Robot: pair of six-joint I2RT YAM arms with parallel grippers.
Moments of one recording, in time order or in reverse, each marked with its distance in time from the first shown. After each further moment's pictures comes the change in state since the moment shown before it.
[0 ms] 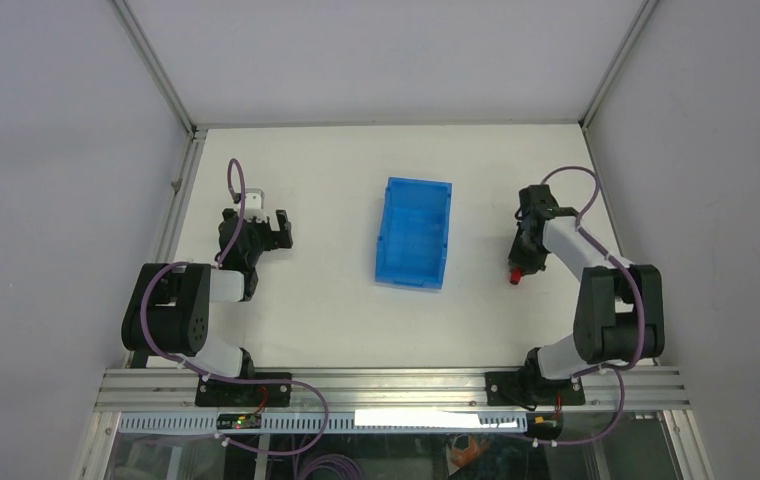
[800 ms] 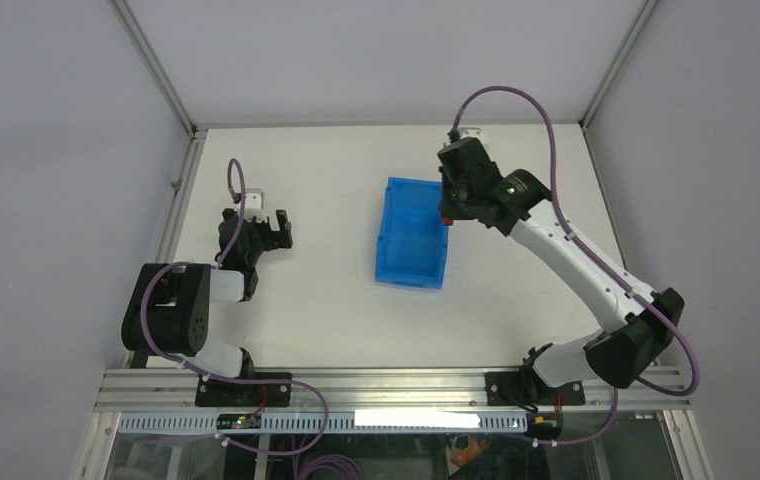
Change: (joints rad) left arm 0.000 0.000 0.000 0.000 0.000 0.000; right arm 0.574 -0.126 0.592 -0.249 0.182 0.084
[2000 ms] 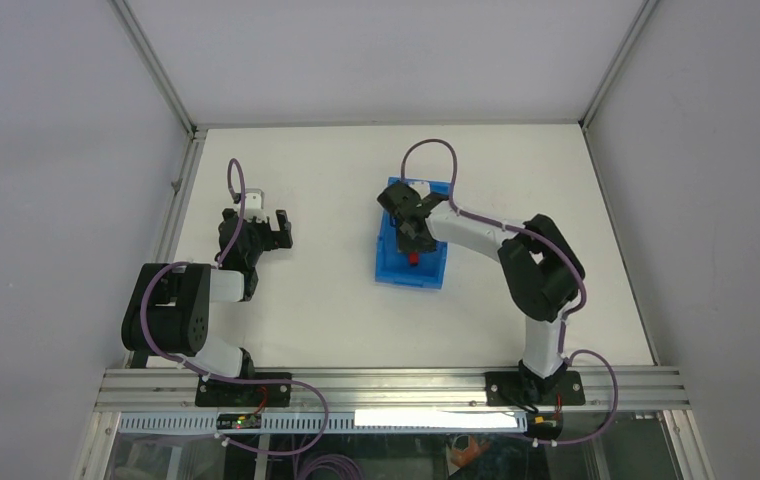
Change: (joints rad) left arm 0.000 0.000 0.000 0.000 0.000 0.000; right arm 0.119 0.541 -0.117 0.277 0.005 0.135
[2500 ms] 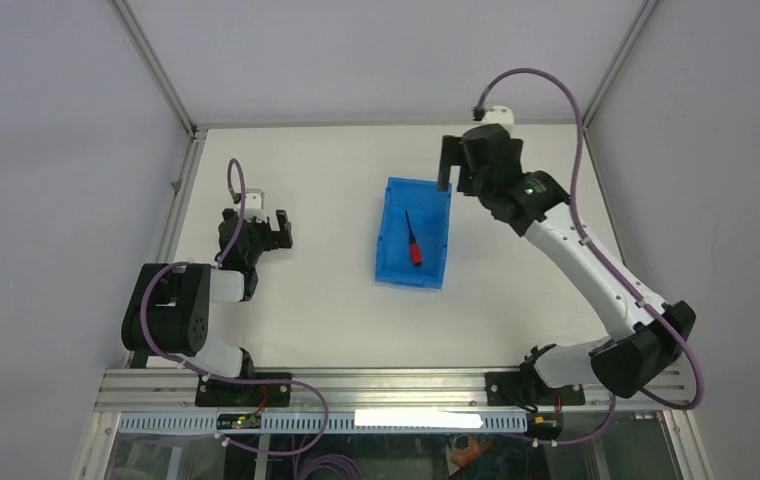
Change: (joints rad) left arm 0.000 0.000 0.000 0.000 0.000 0.000; right arm -0.098 -0.529 0.102 -0.032 0.130 -0.238
